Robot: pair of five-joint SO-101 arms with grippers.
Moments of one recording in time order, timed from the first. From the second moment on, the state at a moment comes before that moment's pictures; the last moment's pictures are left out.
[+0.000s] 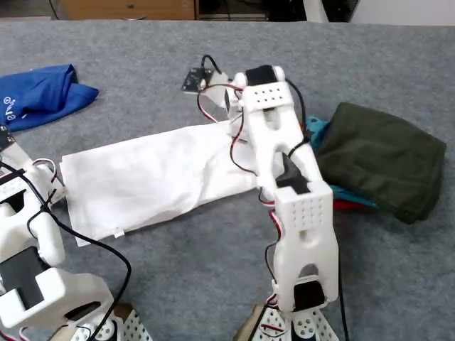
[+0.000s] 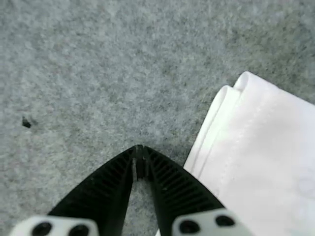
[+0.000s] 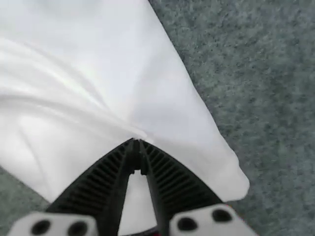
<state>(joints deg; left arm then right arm) -36.3 -4.1 43.2 37.1 -1.7 -16.0 44.6 -35.6 82.4 49.5</state>
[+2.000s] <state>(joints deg) -31.6 17.1 4.9 75.5 -11.6 6.9 41.2 -32.5 56.7 11.5</state>
